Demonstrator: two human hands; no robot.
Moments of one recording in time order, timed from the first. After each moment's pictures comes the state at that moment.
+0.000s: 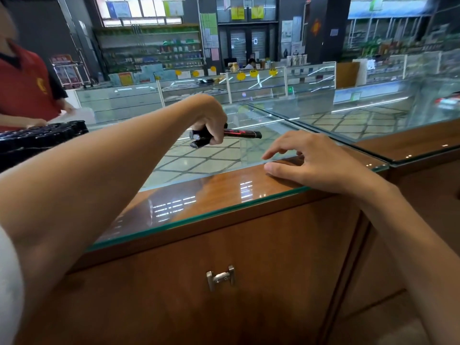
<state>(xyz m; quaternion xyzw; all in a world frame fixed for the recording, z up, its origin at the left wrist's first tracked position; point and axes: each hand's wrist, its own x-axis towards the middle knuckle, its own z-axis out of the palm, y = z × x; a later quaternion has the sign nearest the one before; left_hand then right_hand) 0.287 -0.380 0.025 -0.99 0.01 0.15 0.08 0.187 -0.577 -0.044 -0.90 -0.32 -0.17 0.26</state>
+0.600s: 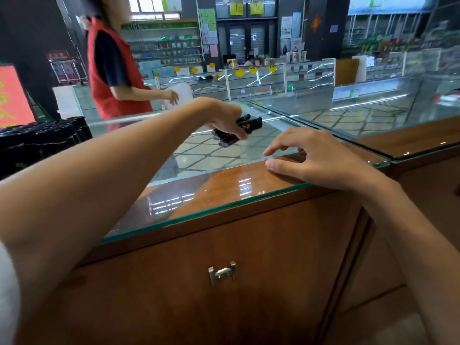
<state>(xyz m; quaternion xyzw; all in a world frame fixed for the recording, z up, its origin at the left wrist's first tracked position) 0.289 -0.387 0.014 -0.99 0.14 0.08 -0.02 0.189 -0.579 -0.046 -0.89 -0.32 -0.18 0.26</state>
